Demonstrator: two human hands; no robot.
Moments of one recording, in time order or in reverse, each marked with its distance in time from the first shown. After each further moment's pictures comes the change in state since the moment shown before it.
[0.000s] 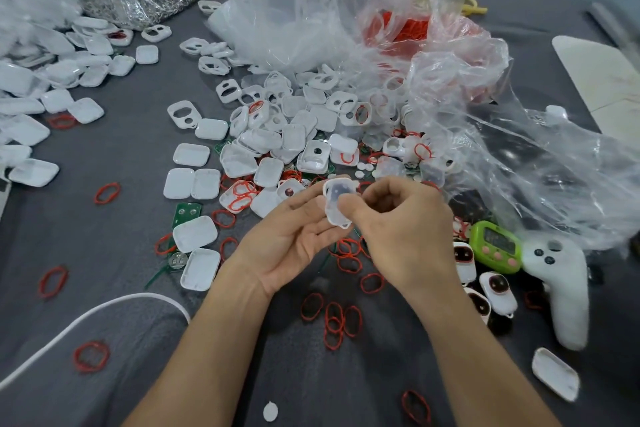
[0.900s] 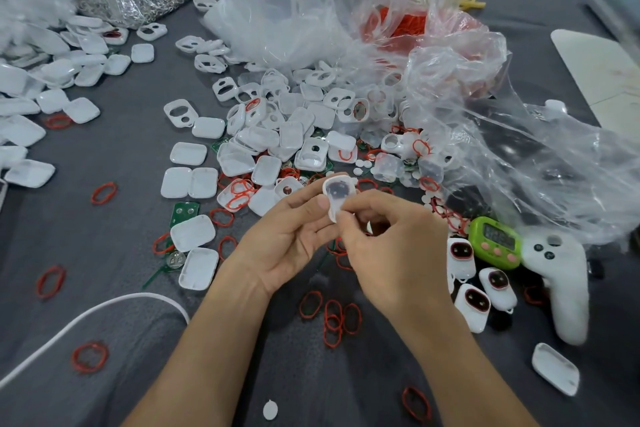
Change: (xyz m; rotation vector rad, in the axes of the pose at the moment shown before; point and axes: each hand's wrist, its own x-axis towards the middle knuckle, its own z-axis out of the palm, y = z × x) left_hand 0.000 -0.001 0.003 -0.040 0.017 0.003; right_hand -0.024 0.000 0.005 -0.015 0.111 -0.255
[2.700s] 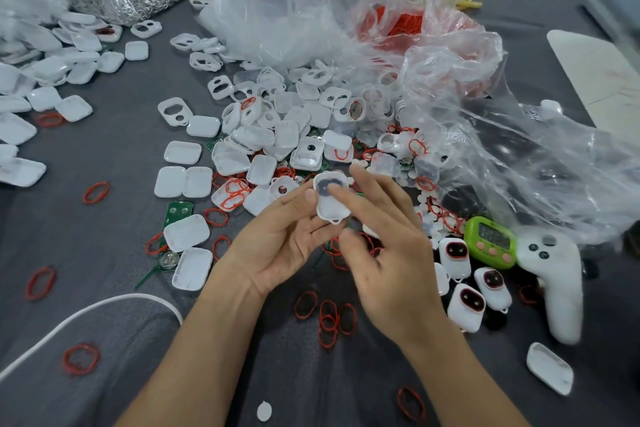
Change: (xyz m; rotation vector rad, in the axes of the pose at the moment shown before) left_hand -0.004 0.003 0.005 -0.023 -0.001 -0.019; right_hand -0.013 0.025 -0.001 0.116 -0.146 -0.219
